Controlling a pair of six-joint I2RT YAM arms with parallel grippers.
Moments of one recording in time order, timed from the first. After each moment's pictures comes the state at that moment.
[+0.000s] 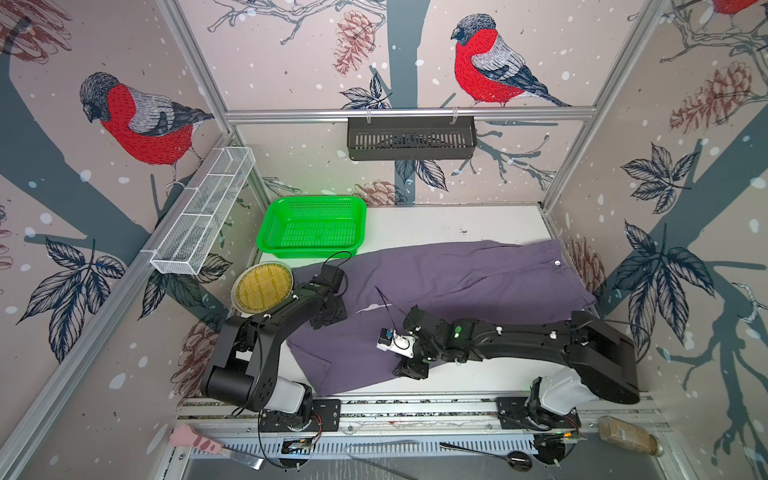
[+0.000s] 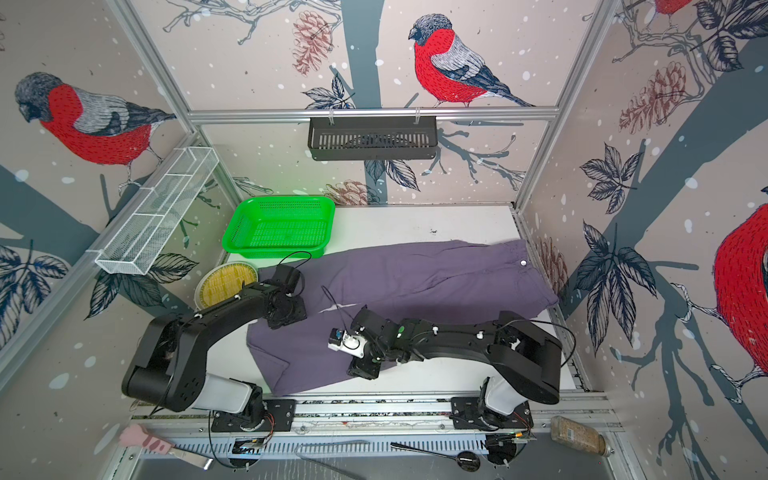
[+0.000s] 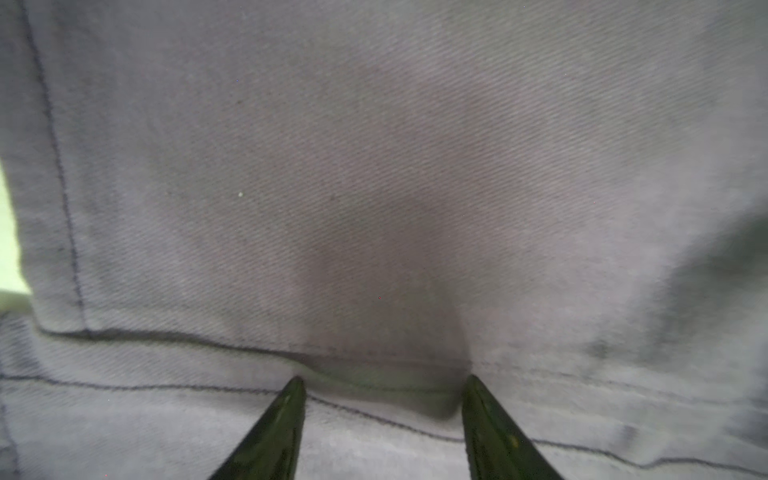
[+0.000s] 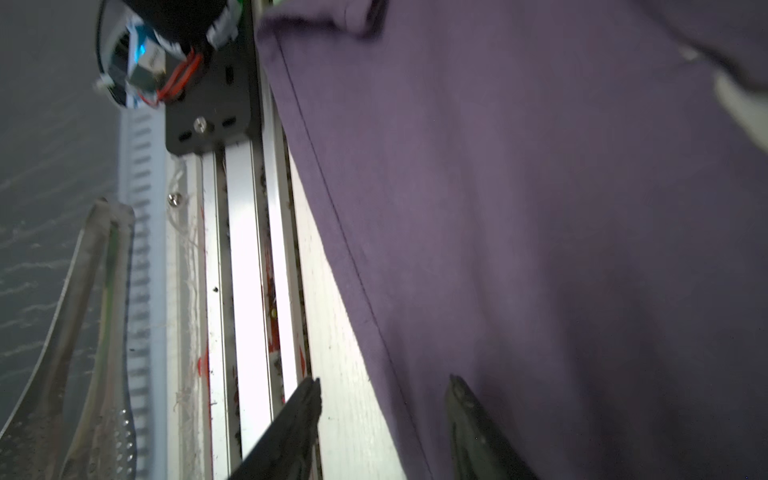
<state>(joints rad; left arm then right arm) -0.26 1.44 0.74 -0.62 -0.10 -0.60 1.16 1.52 0.83 -0.21 -0.34 -0.08</state>
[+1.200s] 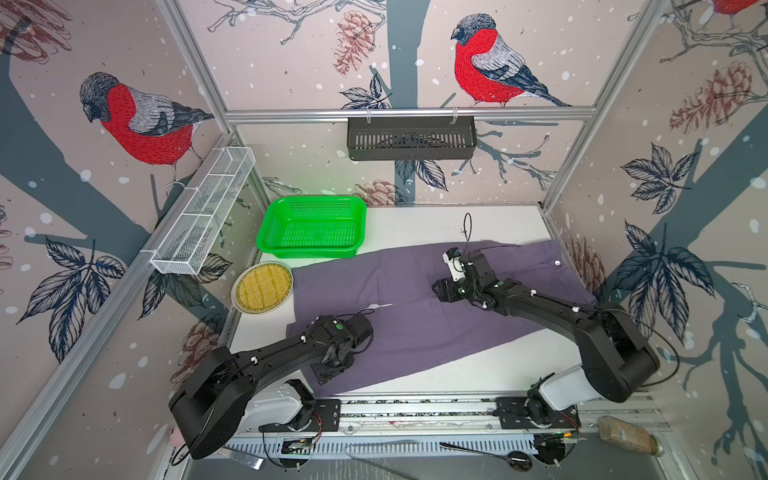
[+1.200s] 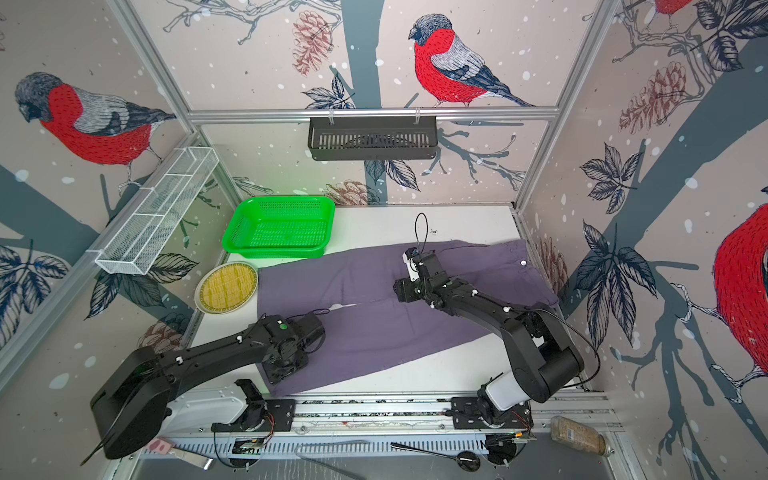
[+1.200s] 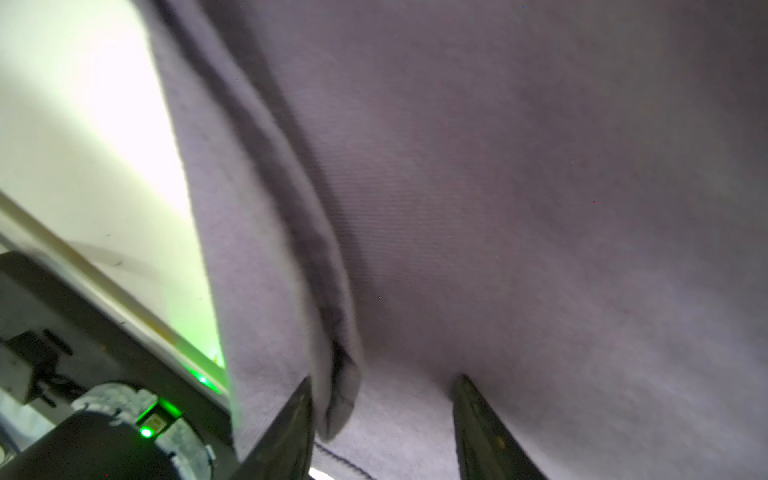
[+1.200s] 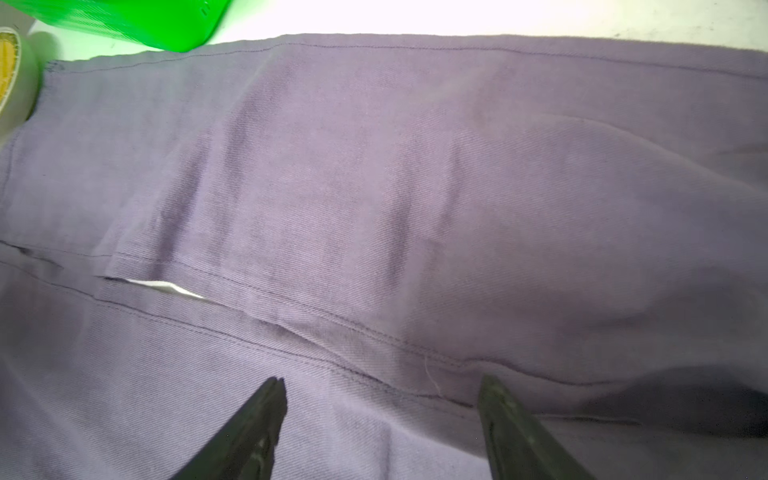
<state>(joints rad) -0.79 1.22 0.56 -1.07 -0.18 -1.45 0.55 1.51 0.81 -0.10 -0.16 0.23</state>
